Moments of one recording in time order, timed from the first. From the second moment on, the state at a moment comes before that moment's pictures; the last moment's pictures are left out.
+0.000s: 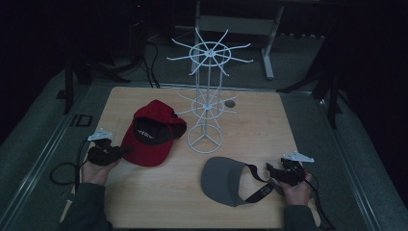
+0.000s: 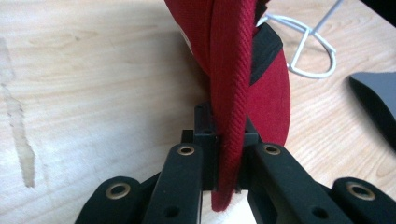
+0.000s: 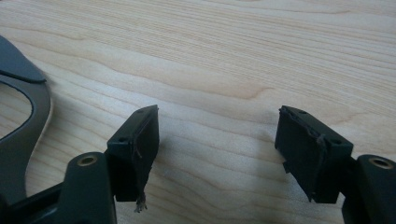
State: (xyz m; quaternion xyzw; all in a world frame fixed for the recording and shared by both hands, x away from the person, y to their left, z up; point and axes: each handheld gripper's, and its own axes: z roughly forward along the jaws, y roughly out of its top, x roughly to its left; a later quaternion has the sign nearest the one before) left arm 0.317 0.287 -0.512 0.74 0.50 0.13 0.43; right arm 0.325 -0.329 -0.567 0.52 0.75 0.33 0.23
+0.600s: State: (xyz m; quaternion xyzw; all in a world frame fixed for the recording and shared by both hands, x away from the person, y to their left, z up) left arm 0.318 0.287 -0.488 0.71 0.51 0.20 0.44; right arm 0.325 -0.329 -0.567 0.52 0.75 0.33 0.23
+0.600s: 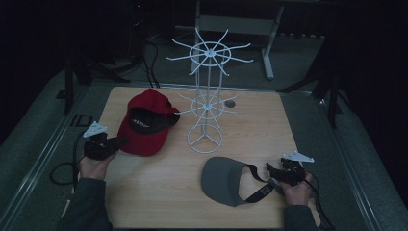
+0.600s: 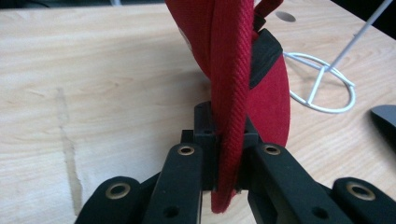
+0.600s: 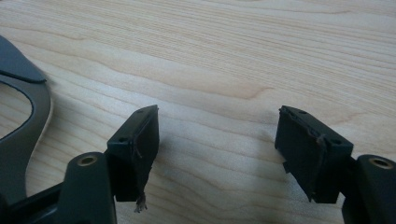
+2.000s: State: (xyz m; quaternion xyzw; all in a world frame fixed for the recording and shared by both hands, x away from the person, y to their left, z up) left arm 0.329 0.276 -0.433 0.67 0.49 0.28 0.49; right arm 0.325 -0.329 -0.567 0.52 0.75 0.33 0.23
